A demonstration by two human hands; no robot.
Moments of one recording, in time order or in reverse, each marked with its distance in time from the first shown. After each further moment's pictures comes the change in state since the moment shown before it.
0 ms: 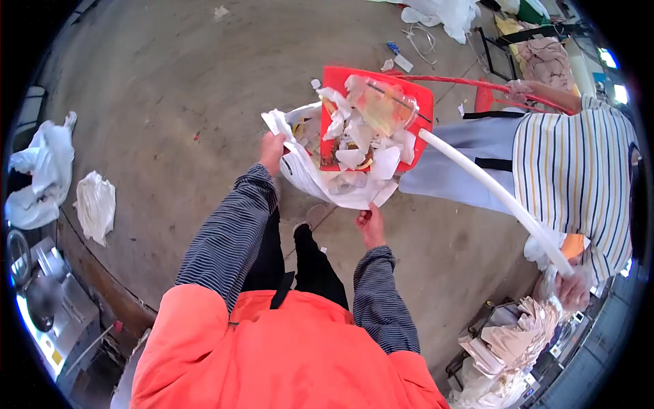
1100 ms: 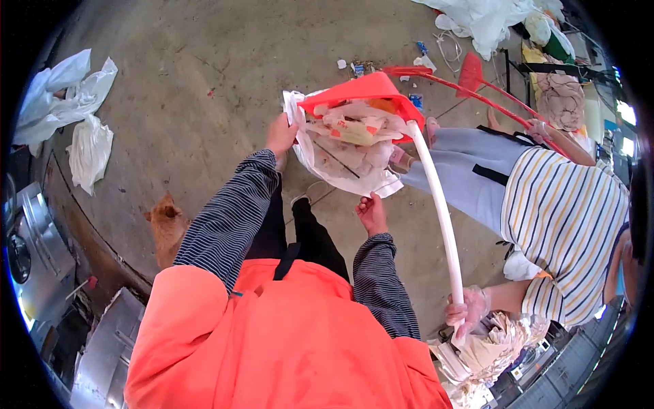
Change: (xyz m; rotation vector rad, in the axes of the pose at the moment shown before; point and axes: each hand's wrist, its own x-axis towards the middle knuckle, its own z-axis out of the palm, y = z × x) left_hand -0.038 -0.004 -0.025 0.666 0.089 0.242; right_hand -0.005 -0.017 -0.004 0.026 -0.081 0.192
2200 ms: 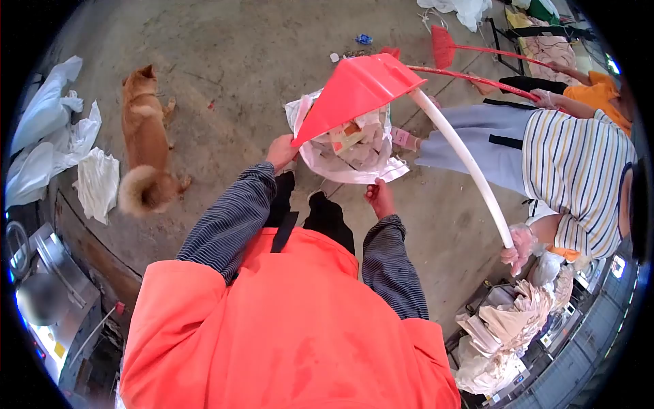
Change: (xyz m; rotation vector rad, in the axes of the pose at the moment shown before) left_hand -0.027 -0.074 -0.084 0.009 -0.452 -0.093; right_hand -0.014 0.083 0.057 -0.155 0.094 -0.110
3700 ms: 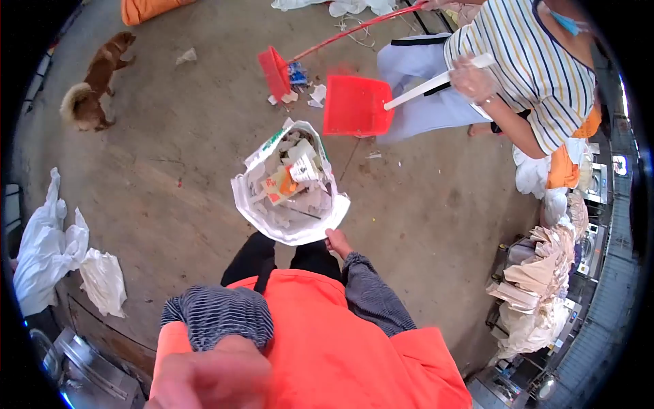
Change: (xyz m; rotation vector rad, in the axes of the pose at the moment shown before) left_hand -0.293 0.339 -0.041 -0.720 0.213 1.765; right_hand -0.004 0.035 -0.006 -0.519 0.053 0.000
